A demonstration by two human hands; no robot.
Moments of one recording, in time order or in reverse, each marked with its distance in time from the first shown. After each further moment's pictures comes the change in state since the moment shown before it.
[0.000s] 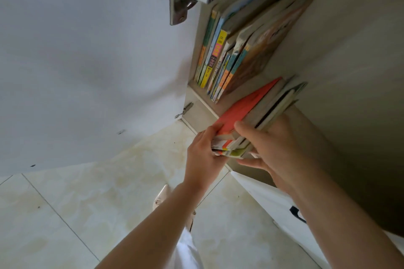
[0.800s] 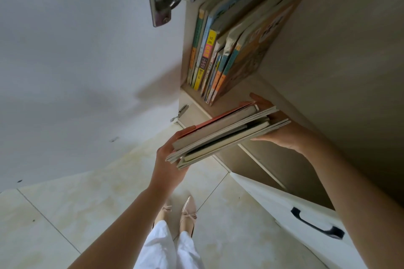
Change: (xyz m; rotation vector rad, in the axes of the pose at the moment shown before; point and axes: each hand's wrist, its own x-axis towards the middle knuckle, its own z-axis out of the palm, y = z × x) left_hand 0.004 -0.057 -0.040 -0.188 -0.084 0.051; right_hand 0.131 0.055 -0.073 -0.500 -0.329 -0.414
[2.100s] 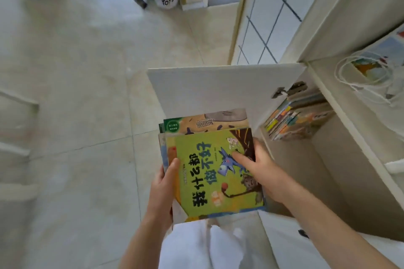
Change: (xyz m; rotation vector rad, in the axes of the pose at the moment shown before) left_hand -0.222 0.325 -0.147 -0.697 0.721 -0.729; right_hand -0.239 -0.287 0.108 0.278 -0.252 -0.079
